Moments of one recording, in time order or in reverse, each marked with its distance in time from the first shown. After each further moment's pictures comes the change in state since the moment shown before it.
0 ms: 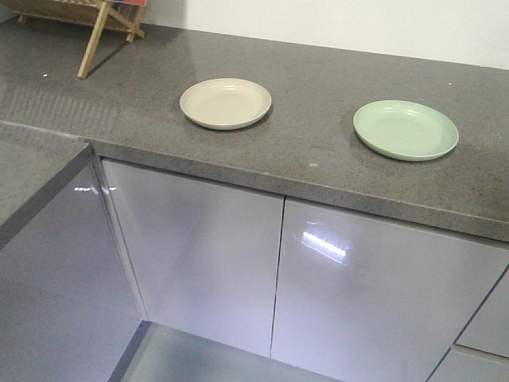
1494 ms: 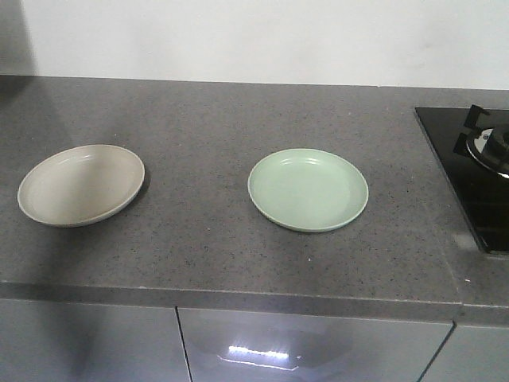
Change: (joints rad) left arm 0.000 0.000 0.000 0.000 0.000 0.000; right arm 0.000 0.000 0.000 0.000 0.000 0.000
